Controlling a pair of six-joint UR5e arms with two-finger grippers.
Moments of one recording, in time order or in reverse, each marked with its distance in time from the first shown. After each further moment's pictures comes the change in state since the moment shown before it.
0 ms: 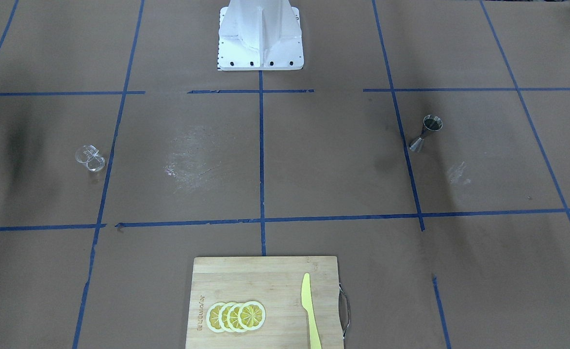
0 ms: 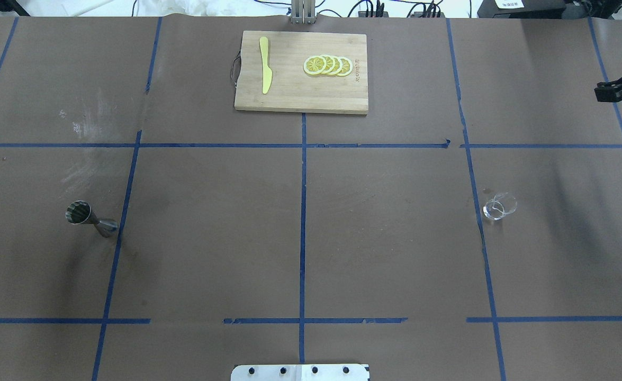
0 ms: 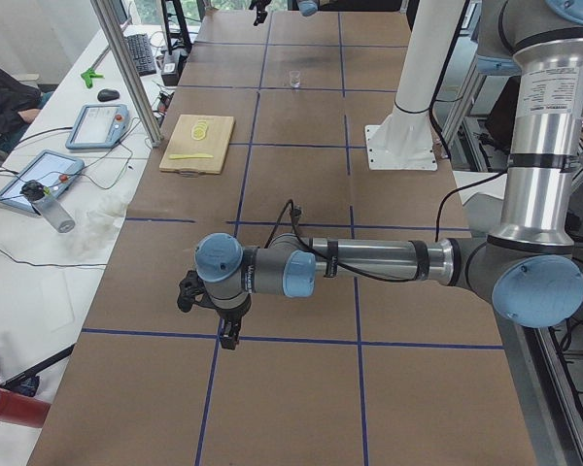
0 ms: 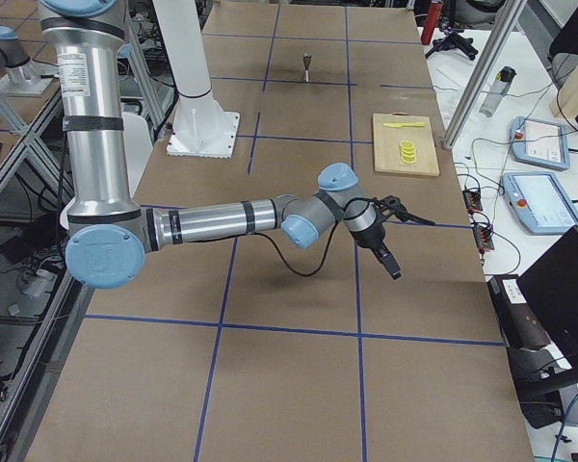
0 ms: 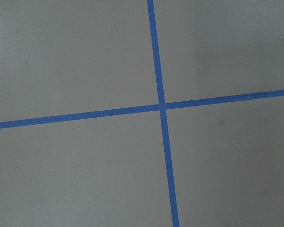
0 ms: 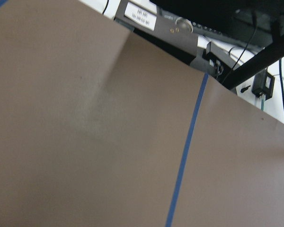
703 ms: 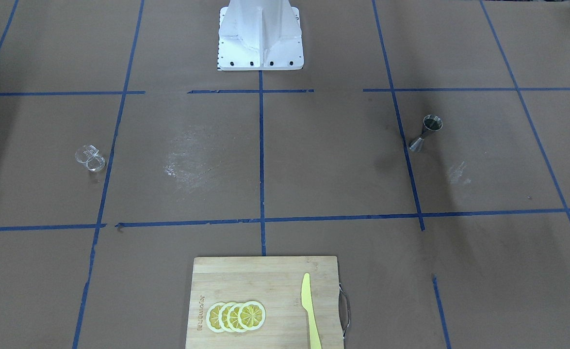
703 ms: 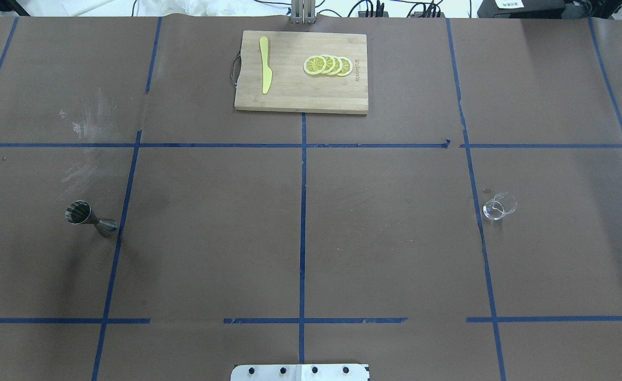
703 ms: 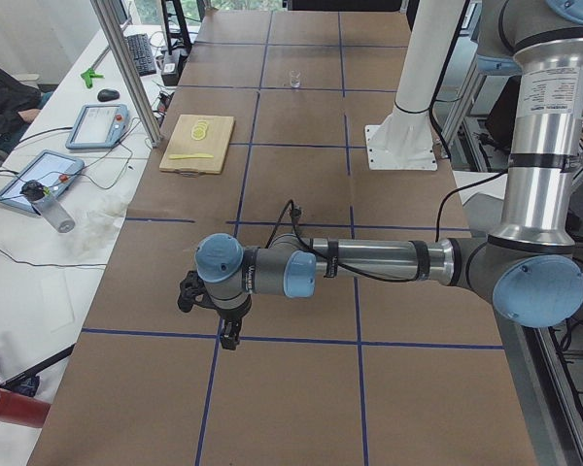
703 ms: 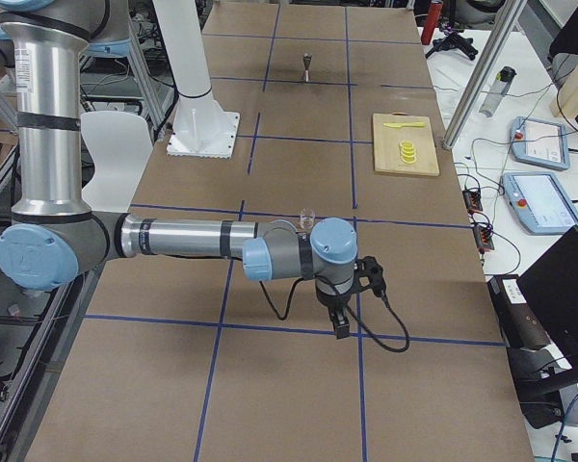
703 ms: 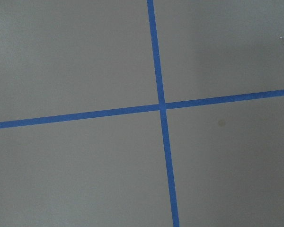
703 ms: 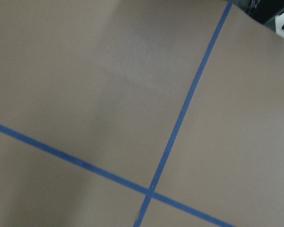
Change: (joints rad) left arm 0.000 0.002 0.001 -0.002 0.000 0.000; right arm 0.303 -0.136 0.007 -0.395 0.433 -0.297
